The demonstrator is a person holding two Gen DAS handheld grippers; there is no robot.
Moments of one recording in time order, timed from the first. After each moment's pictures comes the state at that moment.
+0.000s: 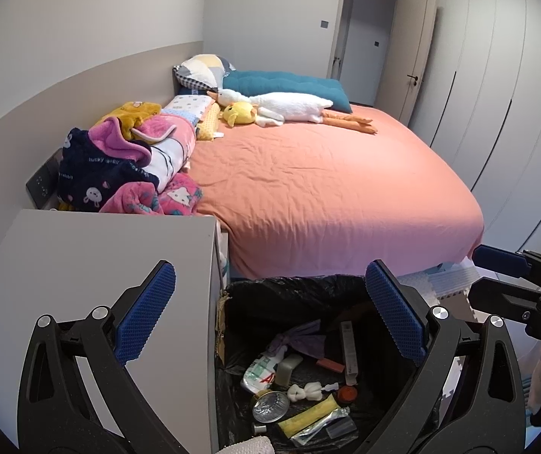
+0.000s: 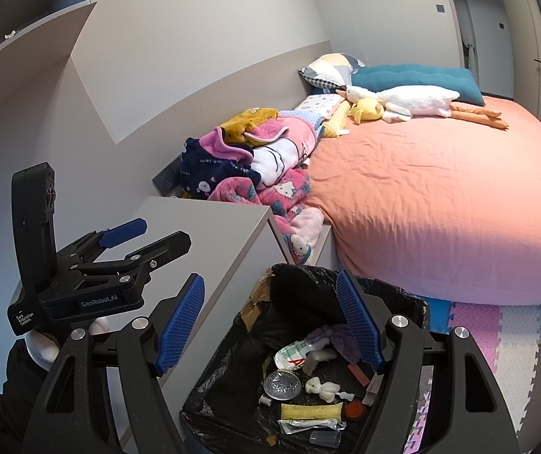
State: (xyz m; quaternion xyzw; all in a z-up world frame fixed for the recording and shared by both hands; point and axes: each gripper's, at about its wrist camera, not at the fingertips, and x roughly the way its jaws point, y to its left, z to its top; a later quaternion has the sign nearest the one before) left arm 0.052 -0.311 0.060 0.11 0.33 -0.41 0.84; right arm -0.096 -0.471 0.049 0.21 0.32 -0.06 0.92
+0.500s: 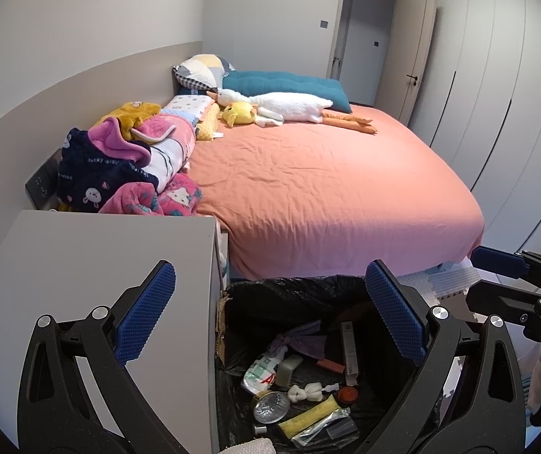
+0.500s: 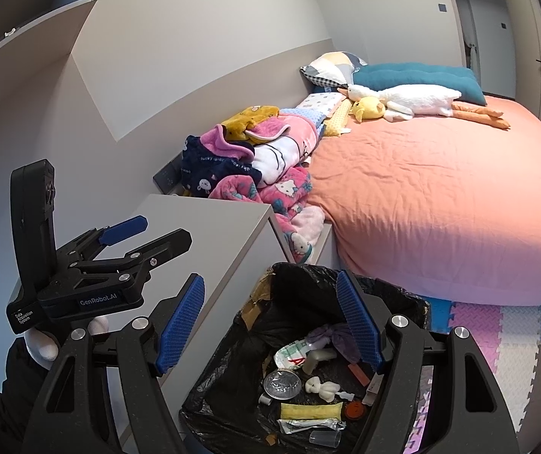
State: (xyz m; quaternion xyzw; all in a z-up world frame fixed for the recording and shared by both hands) left arm 0.054 -0.309 0.060 0.11 0.33 -0.41 0.84; right arm -0.095 -0.471 0.048 0.20 0.32 -0.06 0.92
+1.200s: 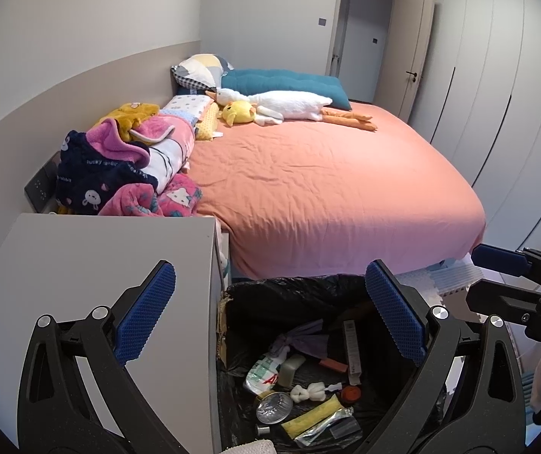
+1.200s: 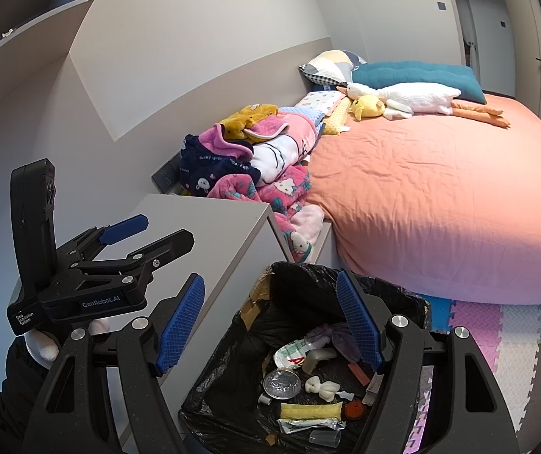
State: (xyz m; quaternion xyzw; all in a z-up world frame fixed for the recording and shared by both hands) left arm 0.055 -0.314 0.057 0.11 0.33 -0.41 0.84; right arm -0.095 -0.472 0.047 0.20 0.32 -0.06 0.92
